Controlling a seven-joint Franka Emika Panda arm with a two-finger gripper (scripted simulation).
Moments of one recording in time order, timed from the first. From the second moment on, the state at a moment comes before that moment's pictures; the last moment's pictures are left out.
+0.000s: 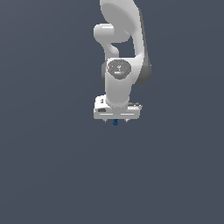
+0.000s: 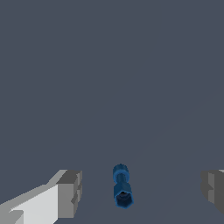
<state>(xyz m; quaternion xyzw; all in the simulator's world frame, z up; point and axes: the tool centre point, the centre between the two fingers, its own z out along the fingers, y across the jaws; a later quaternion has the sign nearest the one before) -0.008 0.019 0.148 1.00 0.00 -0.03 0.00</state>
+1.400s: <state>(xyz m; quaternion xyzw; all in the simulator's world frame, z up) -0.034 0.018 0.127 1.00 -0.01 -0.01 -0.01</state>
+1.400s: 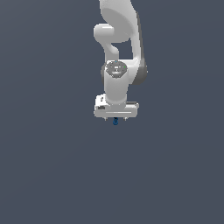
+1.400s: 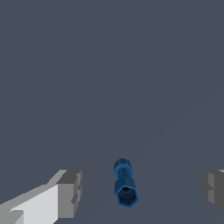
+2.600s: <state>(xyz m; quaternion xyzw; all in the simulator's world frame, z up) -0.085 0.022 0.084 1.00 0.00 0.00 0.00</state>
